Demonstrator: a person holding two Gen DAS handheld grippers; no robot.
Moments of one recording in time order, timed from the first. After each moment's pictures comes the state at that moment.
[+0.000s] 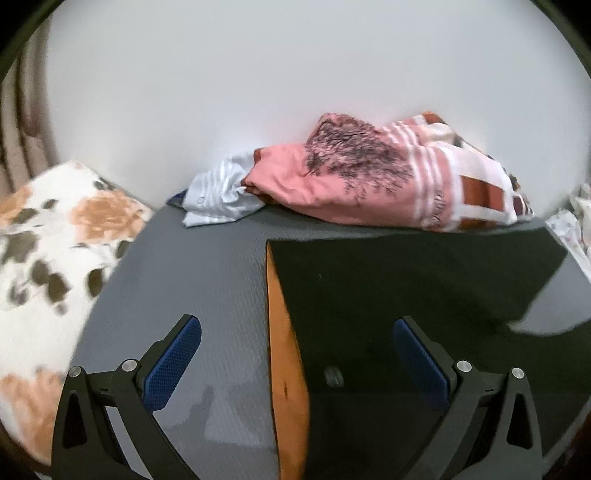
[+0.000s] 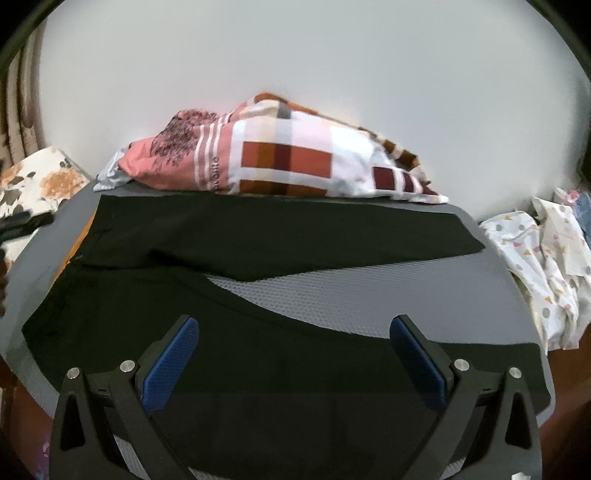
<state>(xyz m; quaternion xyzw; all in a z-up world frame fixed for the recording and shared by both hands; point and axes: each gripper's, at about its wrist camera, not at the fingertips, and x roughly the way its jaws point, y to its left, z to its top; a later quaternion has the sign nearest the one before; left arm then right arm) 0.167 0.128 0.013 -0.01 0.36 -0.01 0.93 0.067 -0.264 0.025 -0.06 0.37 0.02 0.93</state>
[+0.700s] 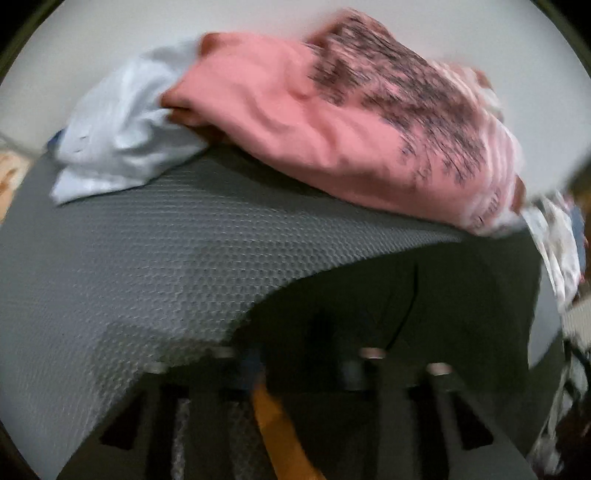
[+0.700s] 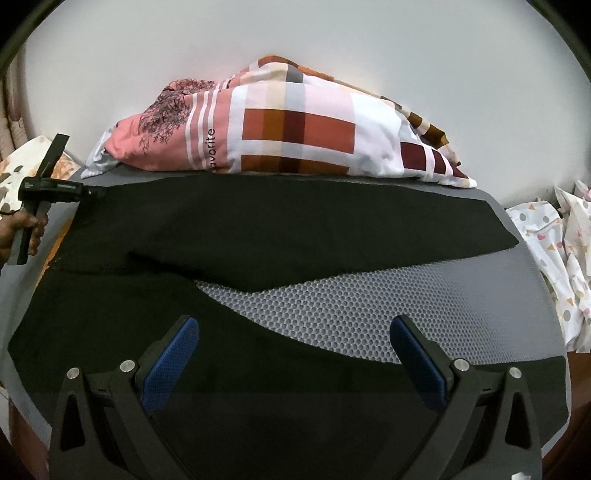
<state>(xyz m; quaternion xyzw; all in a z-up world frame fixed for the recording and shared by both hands) 0.343 0.163 -0.069 -0.09 0.51 -0.13 0.85 0.129 -0.257 -0.007 -0.05 0.42 0.02 0.90</state>
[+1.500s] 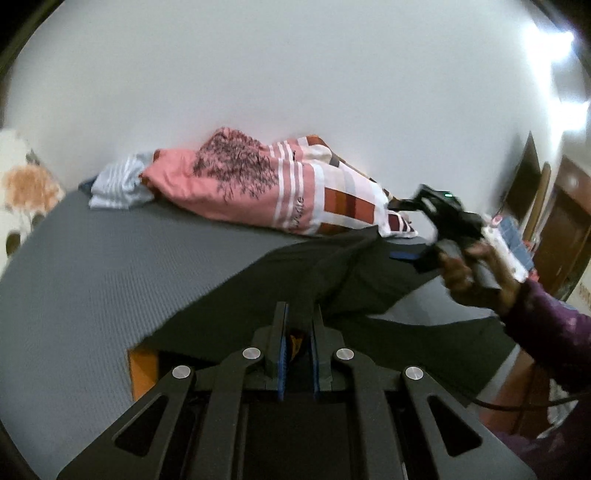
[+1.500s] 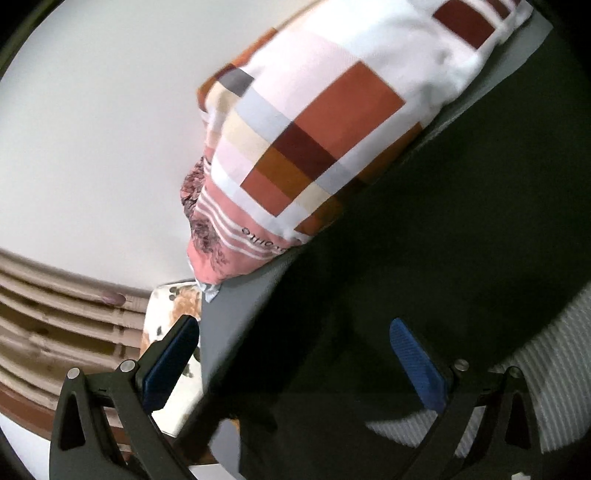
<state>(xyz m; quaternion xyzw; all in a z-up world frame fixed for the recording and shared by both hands) 0.059 0.069 0.032 -0.12 0.31 -0.19 0.92 0.324 -0.313 -0.032 0.41 0.50 0.19 0.74</state>
